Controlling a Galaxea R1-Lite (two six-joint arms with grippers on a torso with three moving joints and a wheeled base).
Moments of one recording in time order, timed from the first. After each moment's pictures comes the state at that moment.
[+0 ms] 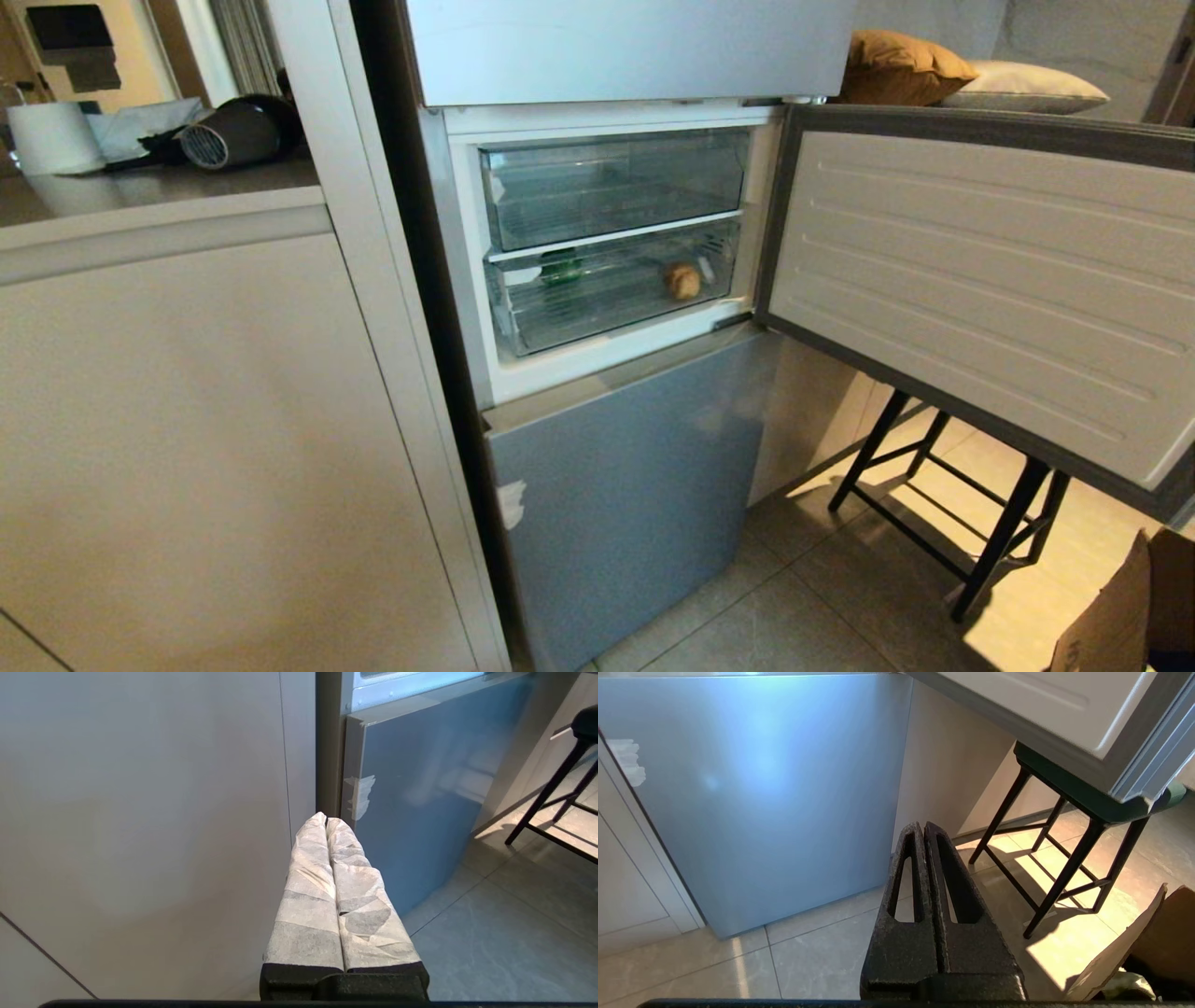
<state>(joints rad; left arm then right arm) 0.00 0.00 0.00 -0.02 0.00 0.02 0.00 0.00 0.00 0.01 0.04 -0.09</state>
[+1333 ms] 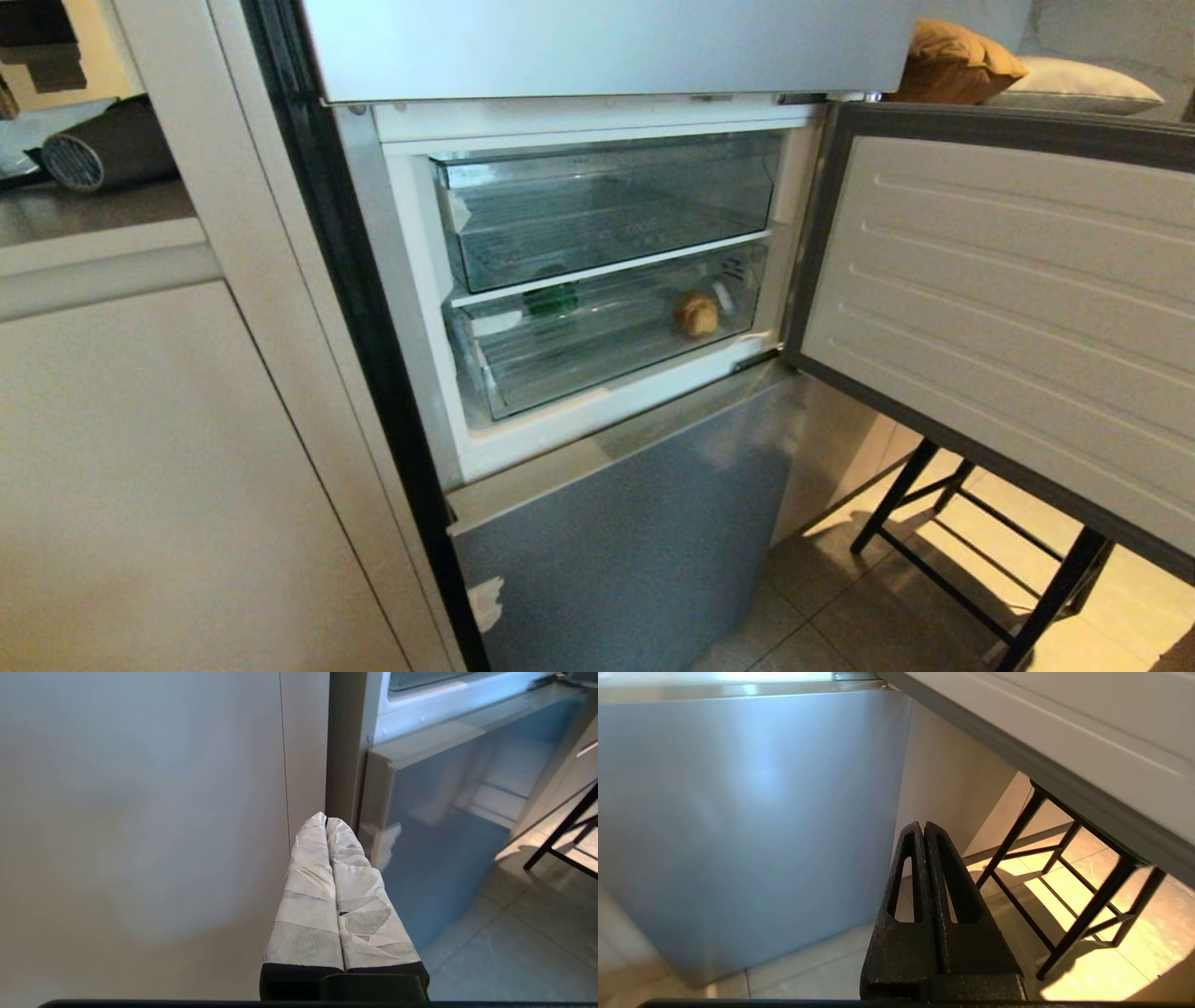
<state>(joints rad) 0.00 0.00 0.00 -0.02 0.00 0.01 0.00 0.00 0.00 0.01 0.04 -0.08</state>
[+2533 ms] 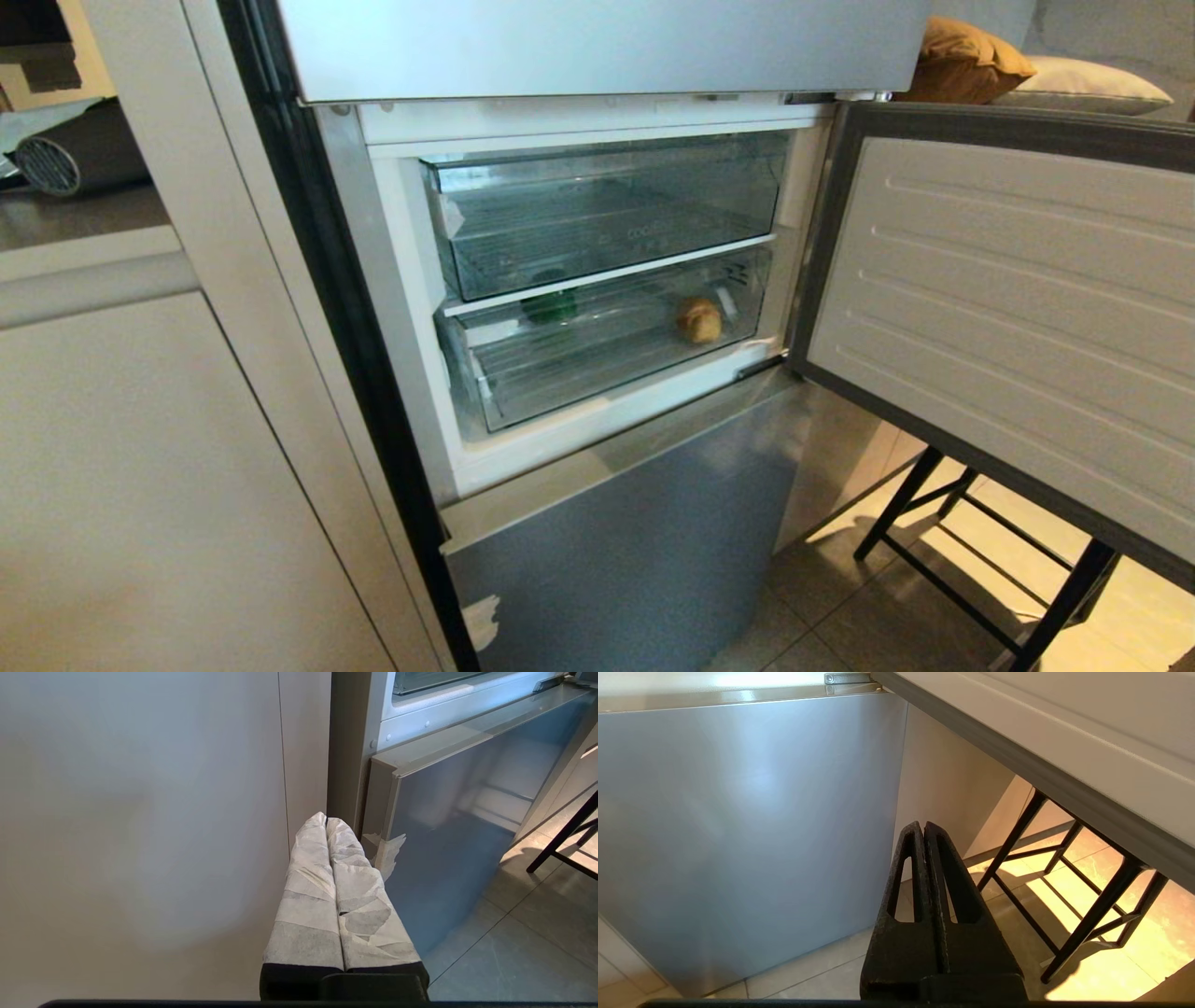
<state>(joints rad) 0.00 0.00 0.00 -0.02 0.00 0.01 0.00 0.00 0.00 0.01 0.04 -0.06</state>
